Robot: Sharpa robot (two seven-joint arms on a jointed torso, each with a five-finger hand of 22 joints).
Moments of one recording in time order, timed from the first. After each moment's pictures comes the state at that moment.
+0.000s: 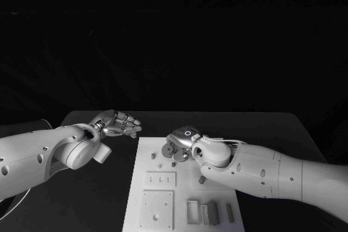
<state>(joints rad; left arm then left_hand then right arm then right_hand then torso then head) 1.43 -0.89 -0.24 1.42 -0.35 -0.24 0.12 1.61 -0.14 0.08 0.29 0.05 0.81 0.19 0.31 0.44 1.12 0.15 0.10 0.14 0.99 0.10 0.32 0.72 0.04 0.97 0.01 0.15 0.77 1.20 -0.46 -0.12 1.29 -1.90 -0.31 -0.29 1.05 -0.14 0.62 -0.20 0.16 0.86 0.11 0.34 0.46 1.04 0.01 1.16 0.94 1.19 -0.09 1.50 0.77 0.25 1.07 0.00 0.96 1.31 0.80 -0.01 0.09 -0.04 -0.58</state>
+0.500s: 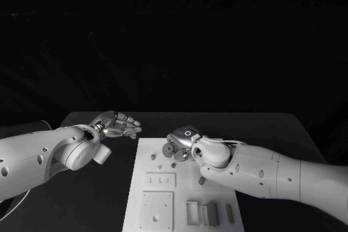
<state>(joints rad) 1.43 -0.89 -0.24 1.42 -0.35 -0.24 0.12 1.61 -0.14 0.08 0.29 0.05 0.81 0.19 0.31 0.44 1.12 0.15 0.10 0.14 0.99 0.10 0.32 0.72 0.05 0.97 0.01 0.15 0.77 1.20 -0.45 -0.13 1.27 -1.91 -0.32 -0.31 1.05 -0.14 0.62 -0.20 0.16 0.86 0.11 0.34 0.46 1.04 0.01 1.16 0.94 1.19 -0.09 1.50 0.77 0.25 1.07 0.00 0.96 1.31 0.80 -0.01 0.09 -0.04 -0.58</state>
